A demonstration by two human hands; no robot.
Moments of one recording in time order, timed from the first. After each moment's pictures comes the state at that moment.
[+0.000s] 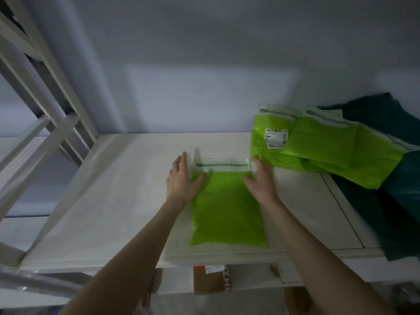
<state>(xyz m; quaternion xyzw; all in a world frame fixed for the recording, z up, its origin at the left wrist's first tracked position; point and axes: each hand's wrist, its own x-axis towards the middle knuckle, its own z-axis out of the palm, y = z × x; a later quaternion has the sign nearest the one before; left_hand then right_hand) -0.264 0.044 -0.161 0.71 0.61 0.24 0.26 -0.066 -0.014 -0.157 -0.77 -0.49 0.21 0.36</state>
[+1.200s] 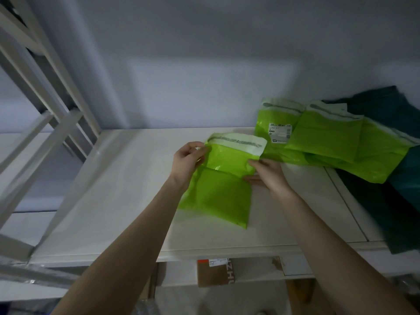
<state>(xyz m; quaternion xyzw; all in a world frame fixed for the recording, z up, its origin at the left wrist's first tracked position) -0.260 0.047 -0.113 0.43 0.42 0.47 0.65 -0.070 -0.017 -0.126 -0.68 -0.29 0.45 0.50</state>
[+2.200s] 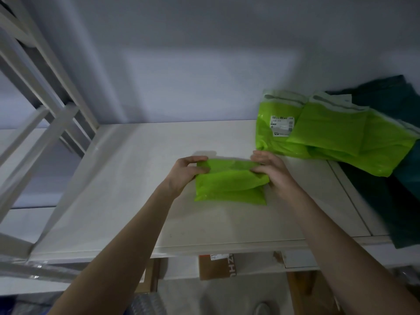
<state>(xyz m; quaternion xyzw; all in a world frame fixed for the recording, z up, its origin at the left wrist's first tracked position) -0.278 0.045 -0.138 0.49 0.48 0.29 0.66 -0.052 -0.023 -0.142 -0.65 -0.33 0.46 0.51</state>
